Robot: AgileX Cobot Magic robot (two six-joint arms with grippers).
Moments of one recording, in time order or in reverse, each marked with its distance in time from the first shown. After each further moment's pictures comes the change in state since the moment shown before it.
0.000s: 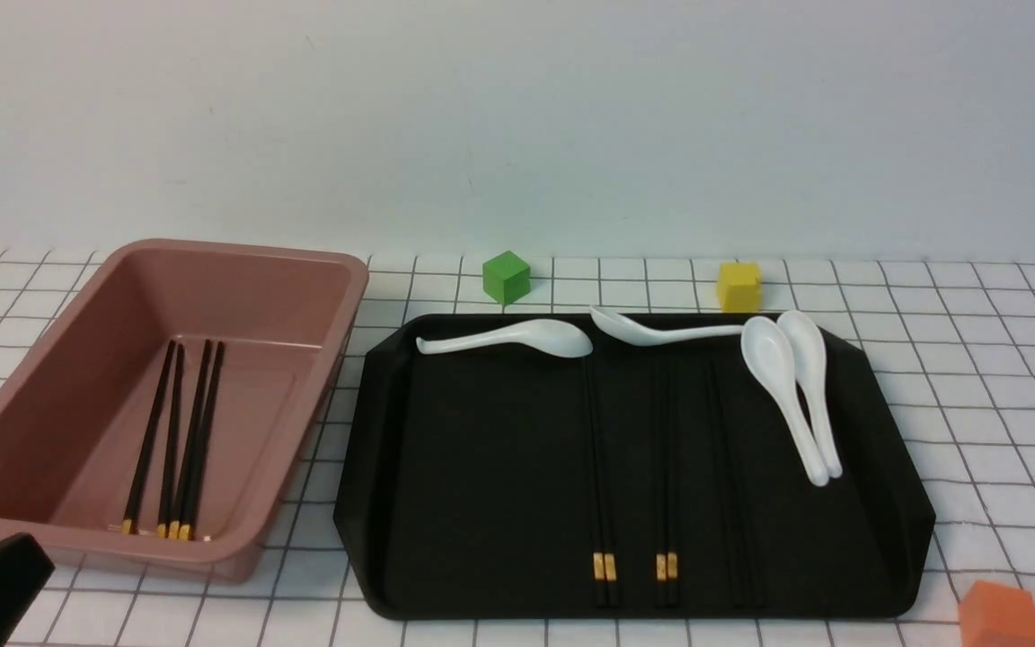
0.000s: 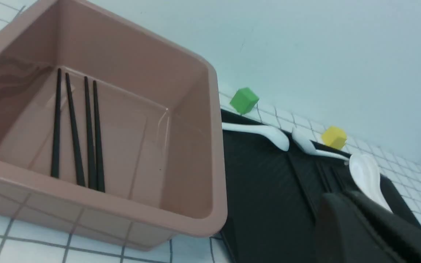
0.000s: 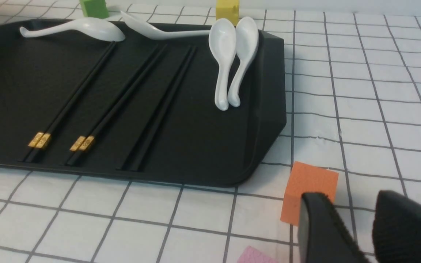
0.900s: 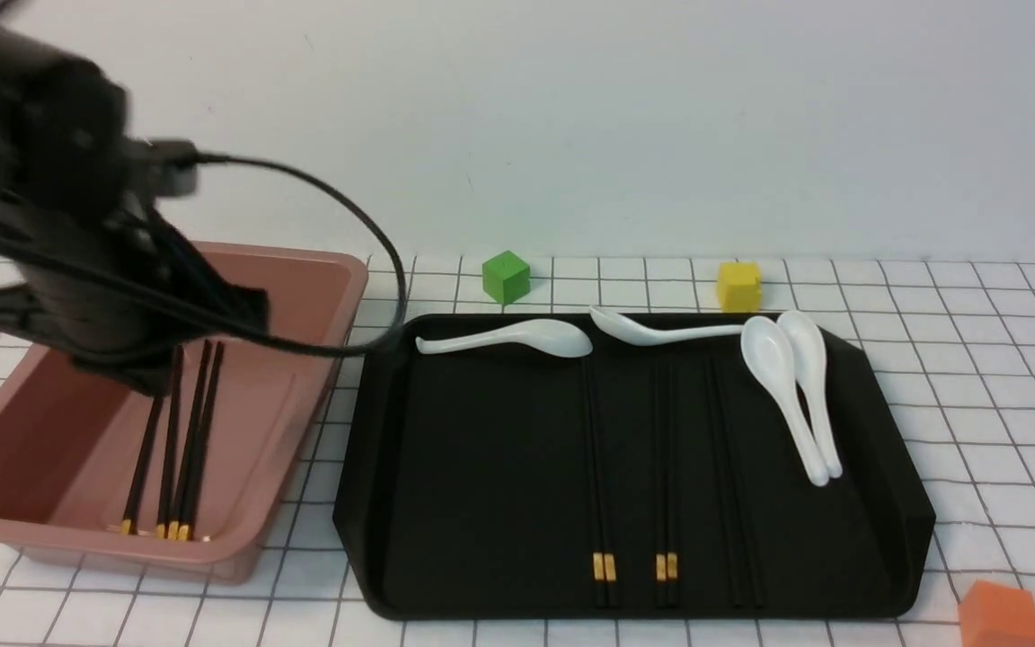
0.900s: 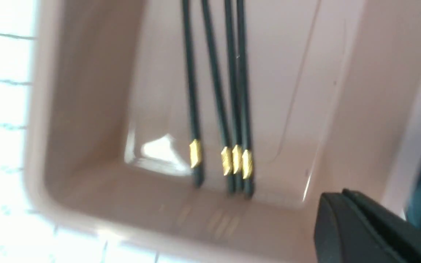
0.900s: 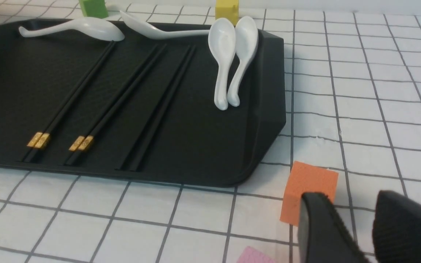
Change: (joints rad) right arm 0.000 0.000 0.000 0.001 0.000 0.000; left arm -0.002 1.239 -1.155 0.352 0.970 -0.044
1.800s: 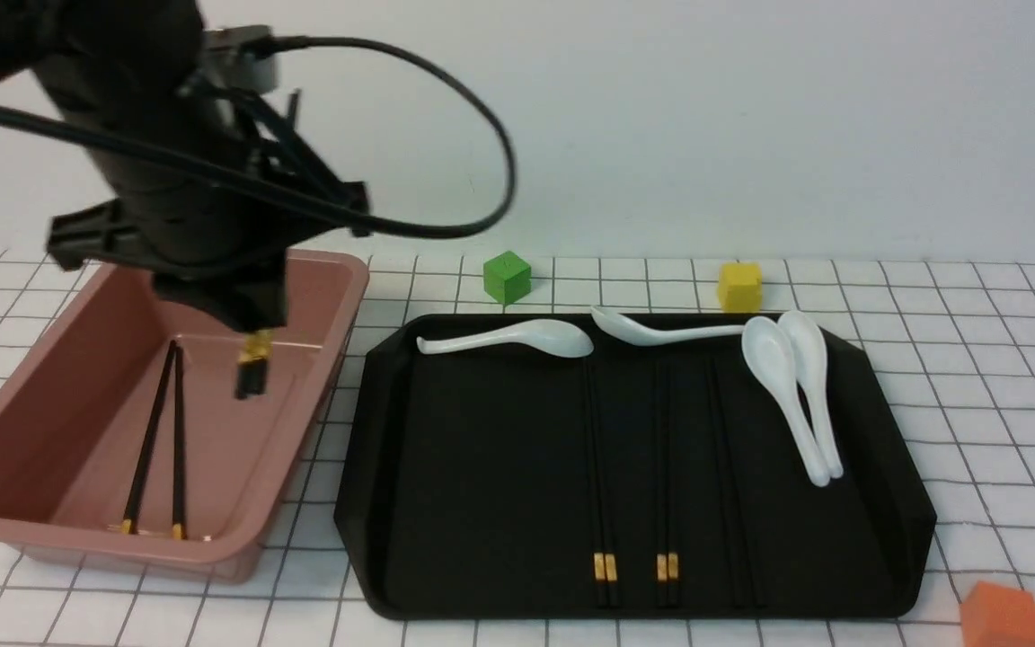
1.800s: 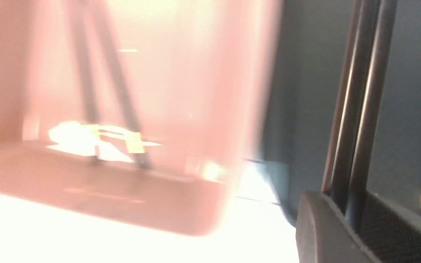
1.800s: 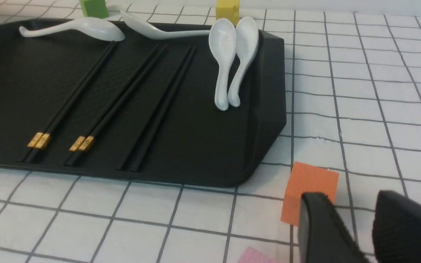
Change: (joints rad) right arm 0.000 0.000 0.000 -0.001 0.000 0.000; left arm -0.096 0.104 -0.240 -0.095 0.125 -0.125
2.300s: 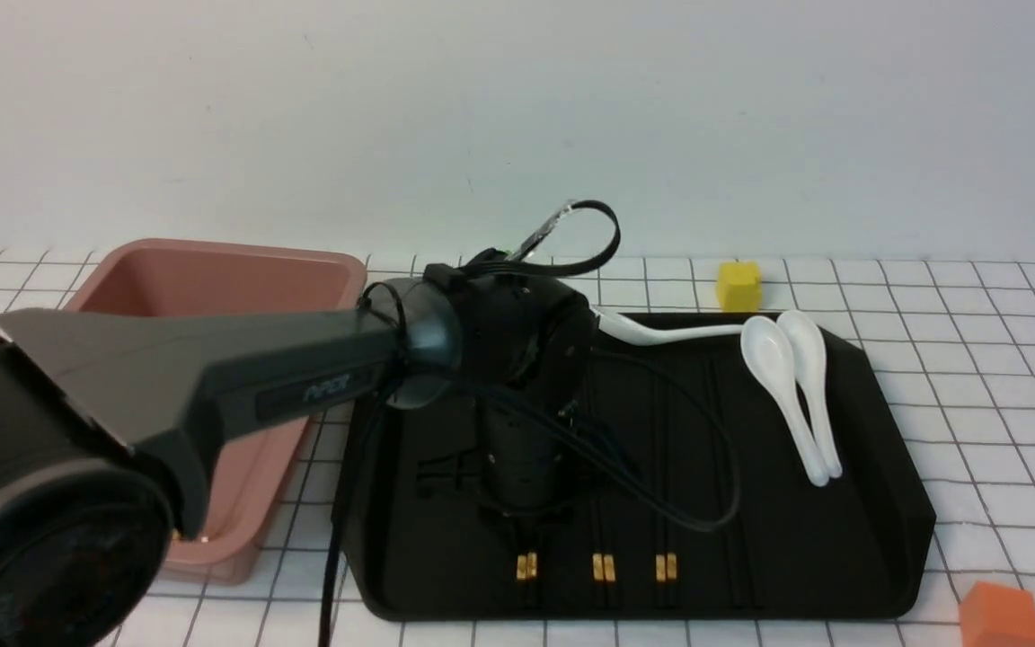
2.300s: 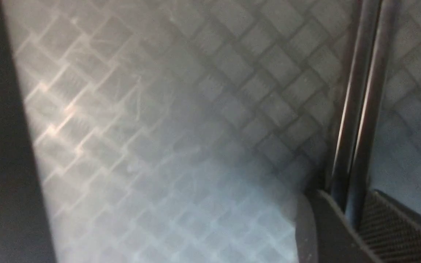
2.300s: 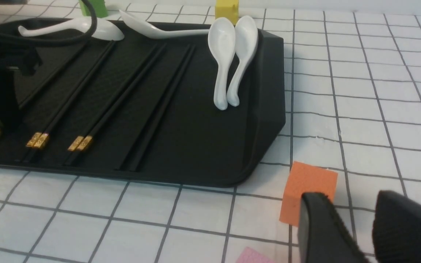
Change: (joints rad) right arm 0.000 0.000 0.000 0.000 0.000 0.000; left arm -0.320 0.520 -0.063 -0.086 -0.266 -0.155
